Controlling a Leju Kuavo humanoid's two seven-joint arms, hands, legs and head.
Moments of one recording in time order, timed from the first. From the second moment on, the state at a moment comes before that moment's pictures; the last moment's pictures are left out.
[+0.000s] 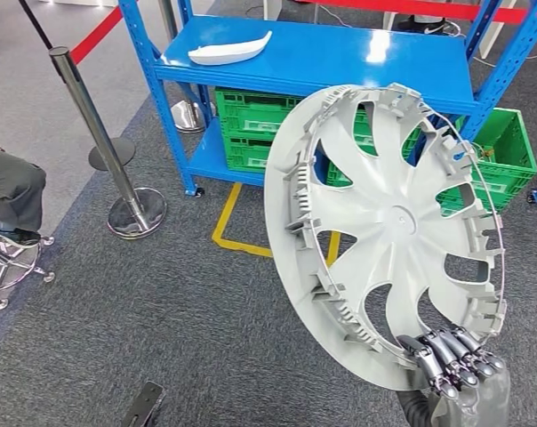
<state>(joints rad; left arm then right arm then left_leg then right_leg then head) -0.20 0.02 -1.56 -0.10 1.40 0.13 -0.48 0.45 -0.04 0.23 -2.21 1.35 -0.68 -0.31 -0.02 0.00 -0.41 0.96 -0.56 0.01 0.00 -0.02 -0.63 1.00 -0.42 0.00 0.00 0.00</state>
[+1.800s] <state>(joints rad) -0.20 0.00 -1.56 -0.11 1.31 0.11 -0.46 0.46 -0.16 0.36 -2.27 1.56 -0.68 0.05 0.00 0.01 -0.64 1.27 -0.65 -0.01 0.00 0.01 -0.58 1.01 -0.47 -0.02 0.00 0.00</state>
